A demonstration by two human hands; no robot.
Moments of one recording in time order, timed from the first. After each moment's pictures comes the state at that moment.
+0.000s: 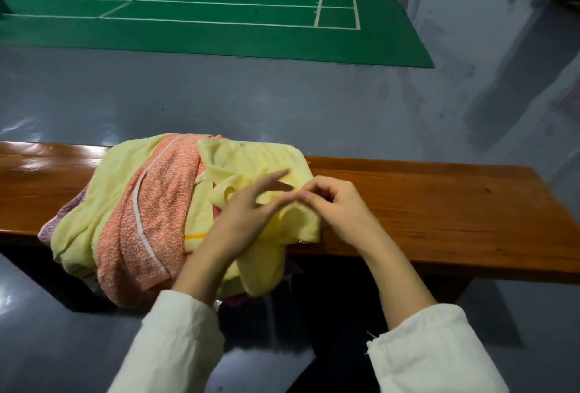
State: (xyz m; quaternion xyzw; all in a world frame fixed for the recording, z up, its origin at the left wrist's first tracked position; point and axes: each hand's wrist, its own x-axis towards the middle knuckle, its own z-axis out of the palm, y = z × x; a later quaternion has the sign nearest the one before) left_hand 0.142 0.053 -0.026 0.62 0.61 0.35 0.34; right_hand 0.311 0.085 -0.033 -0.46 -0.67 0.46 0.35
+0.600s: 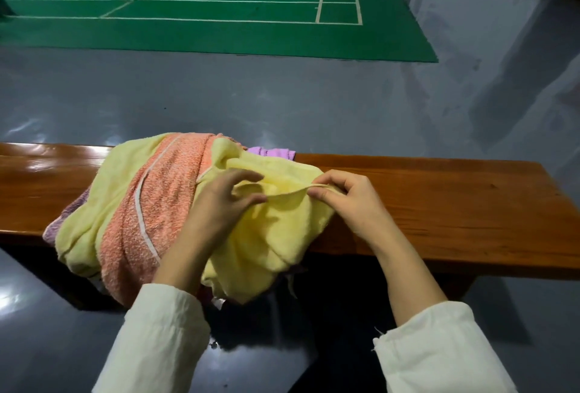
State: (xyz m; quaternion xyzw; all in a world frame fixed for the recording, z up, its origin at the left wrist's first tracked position) left_hand 0.109 0.059 -0.033 0.65 0.65 0.35 0.20; right_hand 0.322 0.098 -0.043 -0.47 -0.66 0.44 0.40
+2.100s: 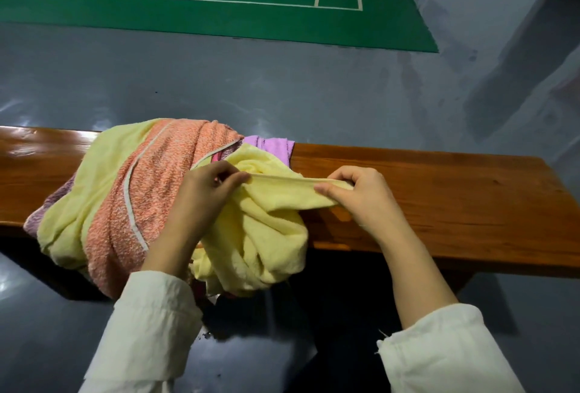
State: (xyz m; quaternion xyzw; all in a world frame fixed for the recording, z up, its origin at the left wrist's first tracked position) left_hand 0.090 0.073 -0.048 0.62 0.68 0.36 0.18; right_hand 0.332 0.105 -0.048 -0.57 -0.67 0.35 0.32
